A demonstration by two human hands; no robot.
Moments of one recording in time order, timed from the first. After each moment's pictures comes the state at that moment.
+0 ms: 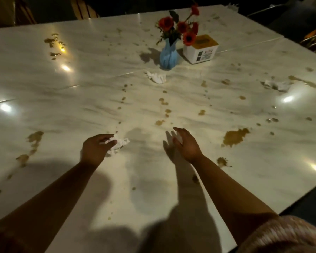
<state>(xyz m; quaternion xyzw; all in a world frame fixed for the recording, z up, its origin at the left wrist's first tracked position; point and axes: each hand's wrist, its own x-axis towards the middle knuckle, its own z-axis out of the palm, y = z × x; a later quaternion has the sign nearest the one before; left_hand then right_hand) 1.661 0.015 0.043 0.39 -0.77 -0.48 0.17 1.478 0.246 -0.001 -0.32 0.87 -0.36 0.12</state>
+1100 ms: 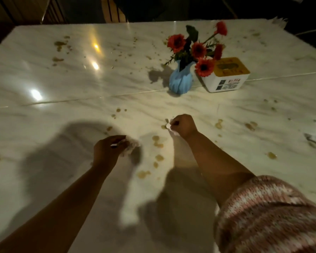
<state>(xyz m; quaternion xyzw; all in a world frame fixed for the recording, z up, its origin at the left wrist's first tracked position) 1.453 0.003 0.017 0.44 -0.75 -0.43 0.25 1.201 0.101 0.003 -0.38 0.87 -0.28 0.16</state>
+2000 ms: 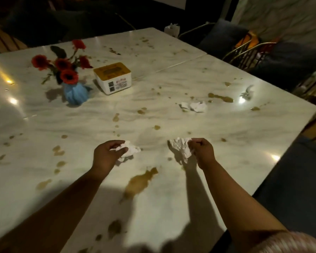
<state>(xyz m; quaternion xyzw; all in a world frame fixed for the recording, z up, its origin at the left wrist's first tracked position) 1.317 0.275 0.068 0.27 -0.80 -0.52 0.14 1.183 0.536 0.030 0.11 0.71 -0.69 0.10</state>
